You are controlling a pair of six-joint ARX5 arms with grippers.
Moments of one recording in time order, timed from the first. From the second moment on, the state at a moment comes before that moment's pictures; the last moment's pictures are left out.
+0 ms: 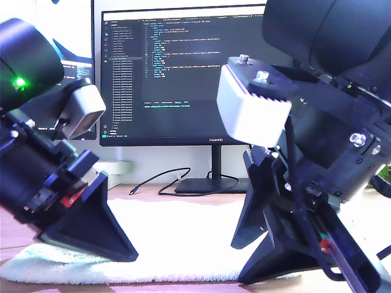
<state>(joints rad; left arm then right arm) -0.69 1.46 0.44 0.19 0.37 -0.08 0.94 1.37 0.48 0.01 0.03 -0.84</state>
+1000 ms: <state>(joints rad) -0.68 1.50 0.51 0.04 0.45 -0.05 0.85 1.37 0.49 -0.06 -0.05 -0.87</state>
